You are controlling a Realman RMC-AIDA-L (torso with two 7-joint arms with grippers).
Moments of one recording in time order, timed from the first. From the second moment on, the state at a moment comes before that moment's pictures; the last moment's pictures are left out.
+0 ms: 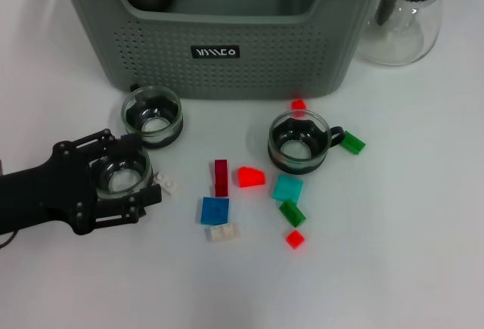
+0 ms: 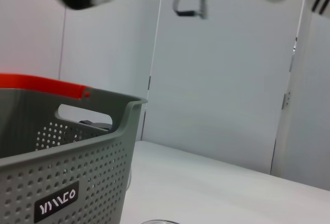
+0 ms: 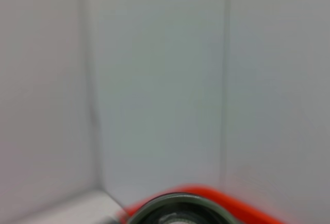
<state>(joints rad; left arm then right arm) -0.34 -2.11 0.27 0.64 2.22 1.93 -1.01 0.91 2.10 -1.14 -1.18 -2.21 -1.00 2.36</state>
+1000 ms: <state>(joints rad) -0.34 -2.13 0.27 0.62 2.22 1.93 -1.01 1.30 2.09 -1.20 -0.50 -2.92 -0.86 2.78</state>
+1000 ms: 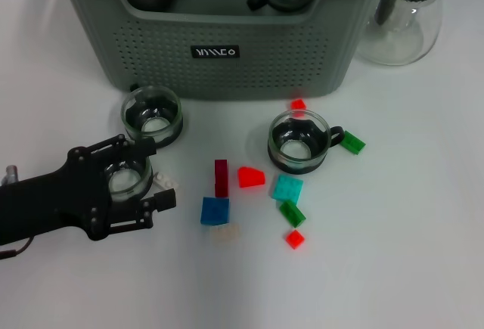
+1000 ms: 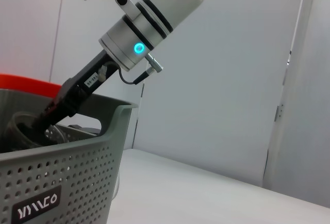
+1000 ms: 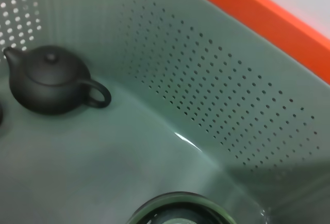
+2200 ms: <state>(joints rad) -0.34 -2.13 0.24 0.62 2.21 1.94 -1.01 0.61 1.99 -0.96 -1.17 -1.45 -1.53 1.90</state>
